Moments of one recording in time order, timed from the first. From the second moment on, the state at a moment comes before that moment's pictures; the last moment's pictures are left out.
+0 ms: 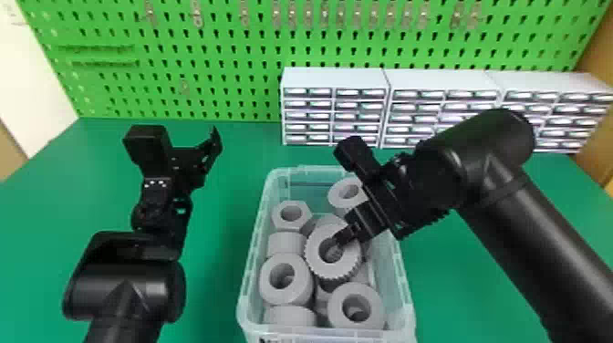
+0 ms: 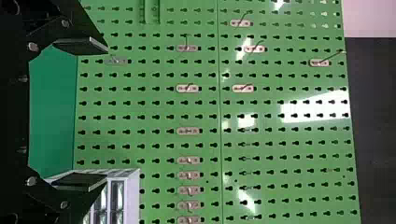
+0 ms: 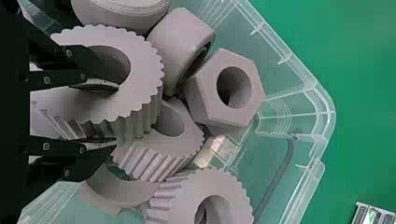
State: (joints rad) left arm -0.15 0.05 0.00 -1.57 0.02 -0.01 0.06; right arm -0.66 -0.20 0.56 -1.57 -0.52 1.57 0.10
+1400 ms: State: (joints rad) left arm -0.14 0.05 0.00 -1.57 0.02 -0.01 0.07; right arm -0.69 -0.21 0.53 -1.62 -0.56 1.57 0.10
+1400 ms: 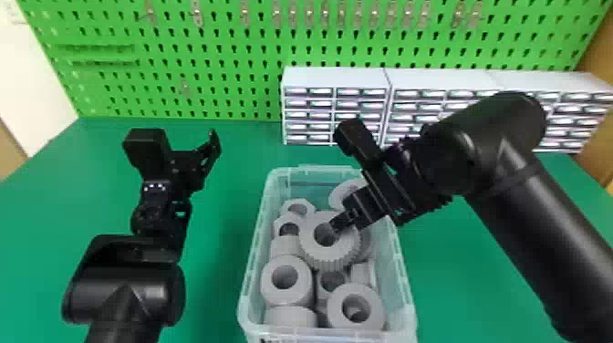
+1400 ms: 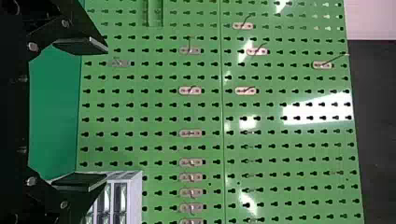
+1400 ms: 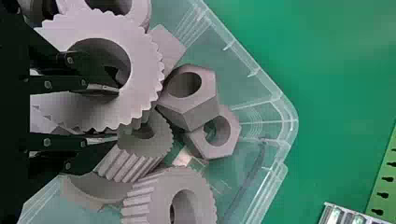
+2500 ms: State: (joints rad) left arm -0.12 0.05 0.00 -1.57 0.02 -0.01 0.07; right arm -0.66 -0.21 0.26 -1.78 -0.43 1.57 0.10
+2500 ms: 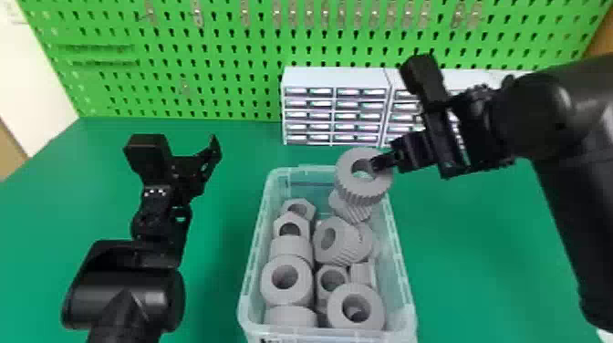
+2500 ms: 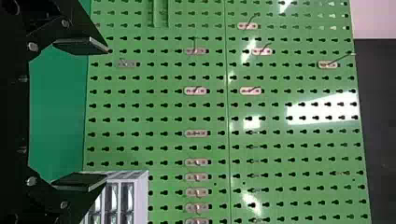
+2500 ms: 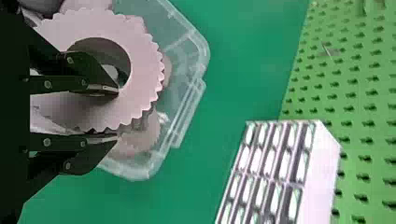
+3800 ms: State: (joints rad) left arm -0.12 0.05 0.00 -1.57 0.03 -0.01 0.08; right arm -0.53 -0.29 -0.06 -1.80 -0.23 1.57 0.10
